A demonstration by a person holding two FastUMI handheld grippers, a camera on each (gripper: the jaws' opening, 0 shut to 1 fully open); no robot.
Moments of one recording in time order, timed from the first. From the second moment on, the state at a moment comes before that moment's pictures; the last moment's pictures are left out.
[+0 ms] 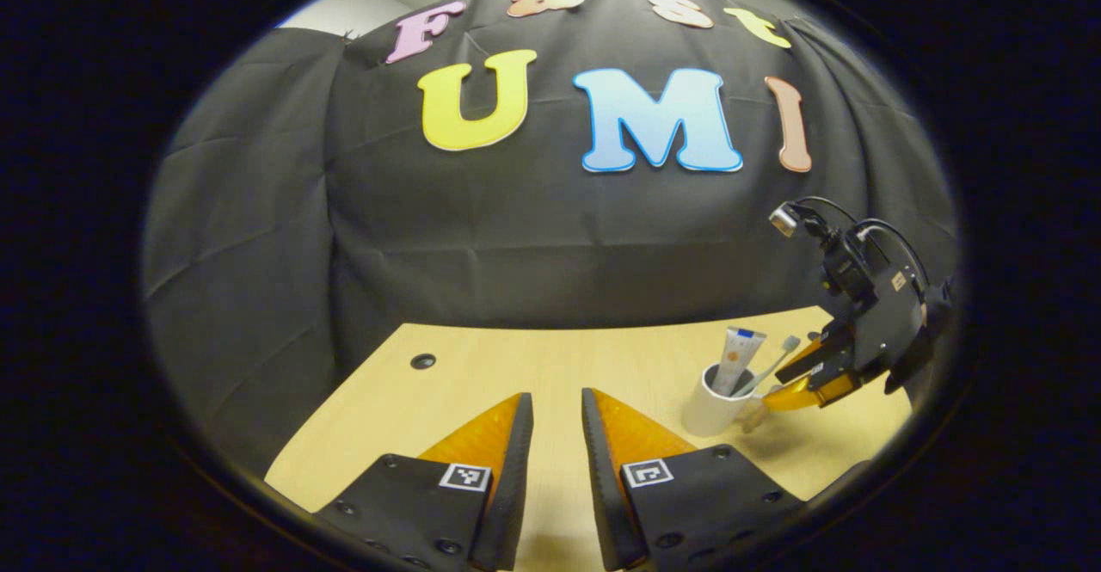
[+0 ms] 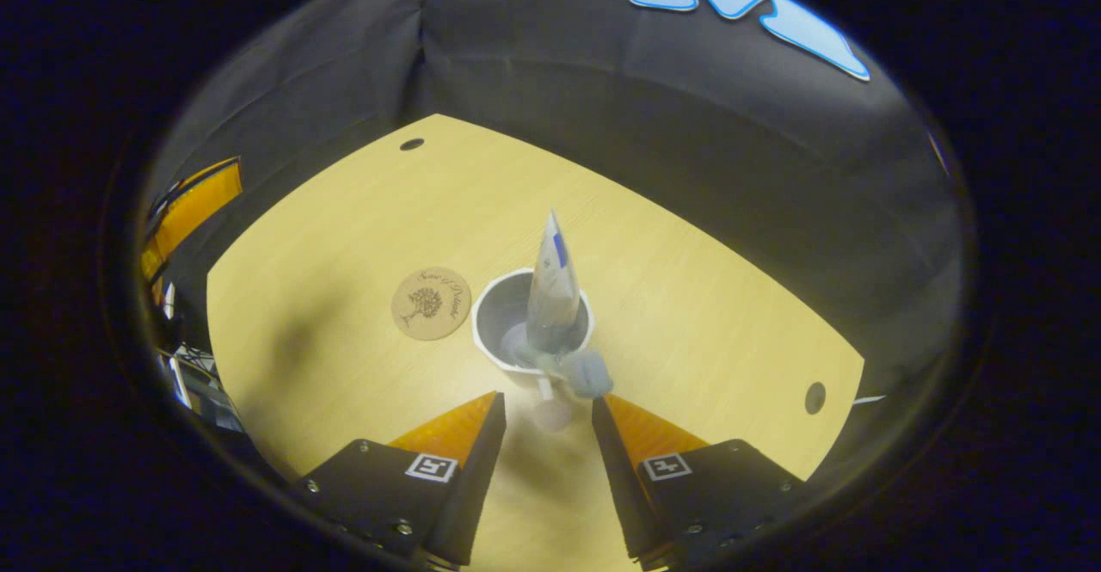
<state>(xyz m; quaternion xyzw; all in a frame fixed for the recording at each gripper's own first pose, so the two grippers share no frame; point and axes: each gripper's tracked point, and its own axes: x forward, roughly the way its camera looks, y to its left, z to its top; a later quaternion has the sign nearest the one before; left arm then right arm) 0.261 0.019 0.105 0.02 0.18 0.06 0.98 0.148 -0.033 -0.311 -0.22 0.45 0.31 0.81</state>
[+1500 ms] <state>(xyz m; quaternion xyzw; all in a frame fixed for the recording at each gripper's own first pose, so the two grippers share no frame) 0.269 0.043 0.085 -0.01 0.20 0.09 0.98 0.153 -0.018 -0.361 -0.25 0.51 0.31 0.76</state>
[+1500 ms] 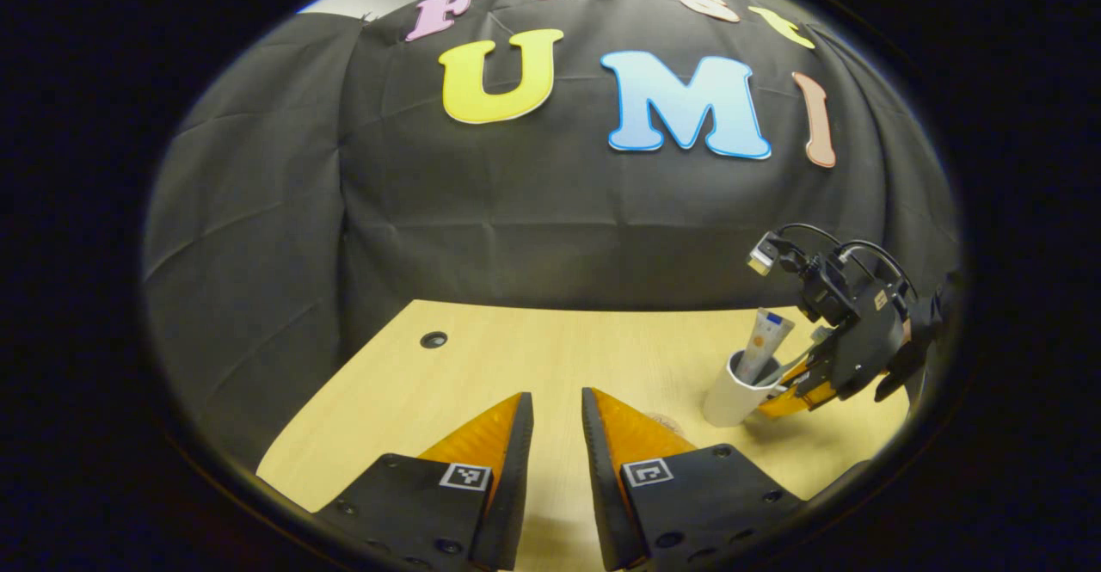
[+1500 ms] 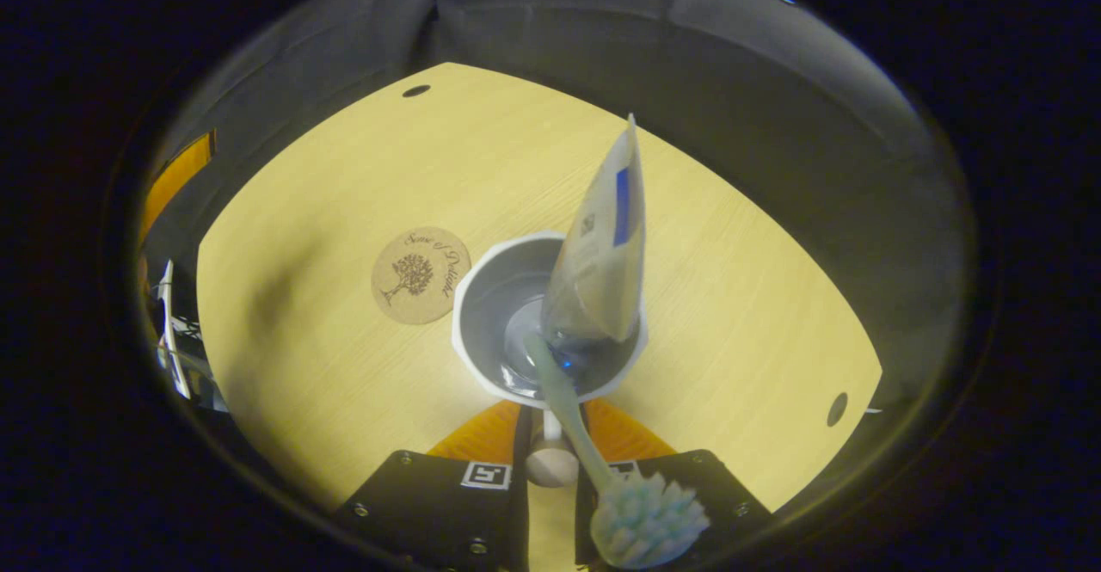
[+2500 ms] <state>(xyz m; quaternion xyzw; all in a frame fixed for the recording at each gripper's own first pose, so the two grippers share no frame) 0.238 0.069 0.102 -0.01 0.19 0.11 0.98 0.126 0.050 -0.339 -0.23 0.49 0.36 0.76</state>
